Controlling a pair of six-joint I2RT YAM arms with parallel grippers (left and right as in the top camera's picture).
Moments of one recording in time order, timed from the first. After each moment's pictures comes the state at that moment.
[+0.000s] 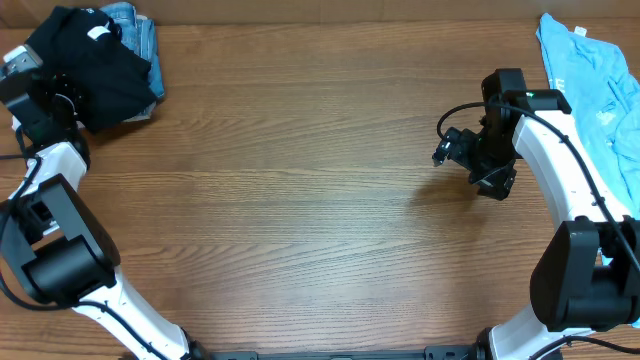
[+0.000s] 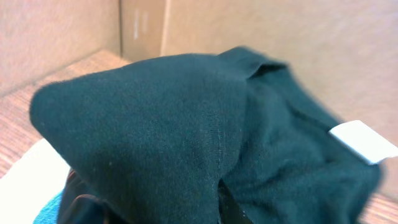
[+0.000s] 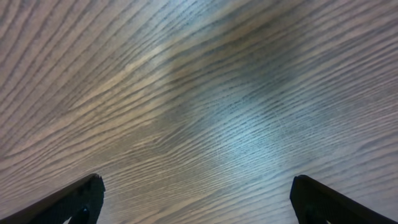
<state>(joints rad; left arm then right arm) 0.51 2.11 1.38 0.40 0.15 -0.23 0.00 1.79 1.42 -1.18 -0.15 0.56</state>
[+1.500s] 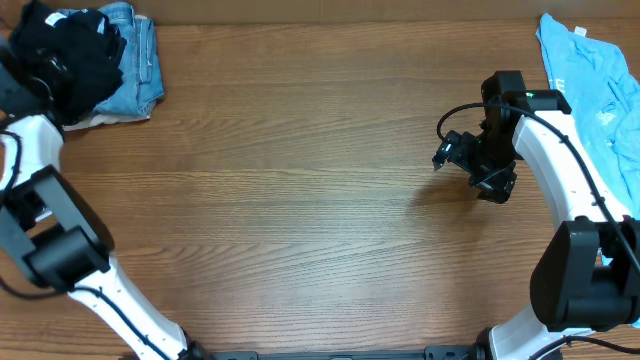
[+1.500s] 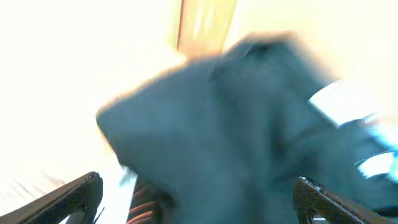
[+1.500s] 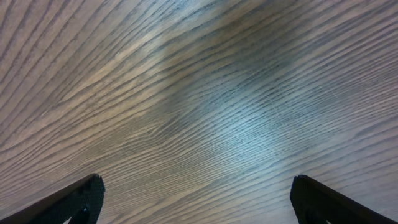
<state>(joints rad) 0.53 2.23 1.74 0.03 -0.02 -0.24 0.00 1.79 1.41 -1.21 -0.15 0.57</state>
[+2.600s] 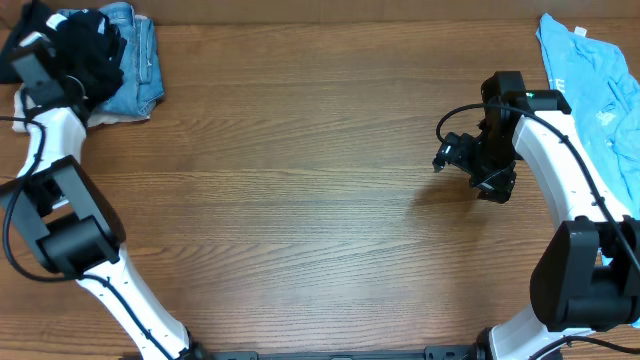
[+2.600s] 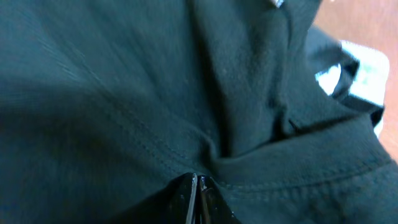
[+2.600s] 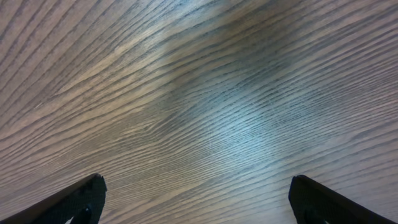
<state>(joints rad) 0.45 2.29 1.74 -0.05 0.08 -0.29 0.00 1.79 1.41 -1.22 -0.15 0.52</state>
